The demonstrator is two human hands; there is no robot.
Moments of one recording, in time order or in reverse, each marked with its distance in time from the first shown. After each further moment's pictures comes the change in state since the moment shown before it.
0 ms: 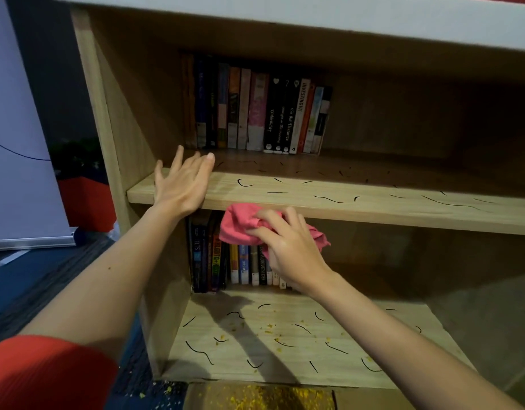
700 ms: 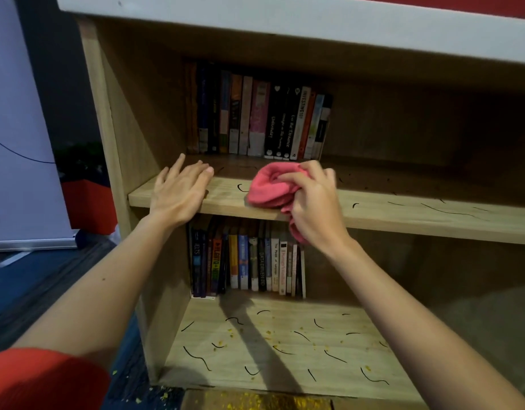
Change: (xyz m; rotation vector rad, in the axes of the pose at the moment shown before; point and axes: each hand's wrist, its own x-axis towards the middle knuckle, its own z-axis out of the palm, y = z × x) left_hand -0.004 -0.011 0.001 0.036 0.040 0.087; right_hand 0.047 0.020 -0.045 0.148 0.016 0.433
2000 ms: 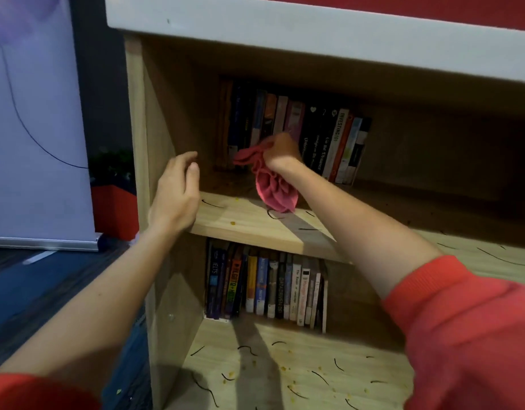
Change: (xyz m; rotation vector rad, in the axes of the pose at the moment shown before) left_hand 0.012 -0.030 -0.017 -0.478 0.461 -0.030; right_hand 0.178 -0.020 0.098 0.122 -0.269 0.279
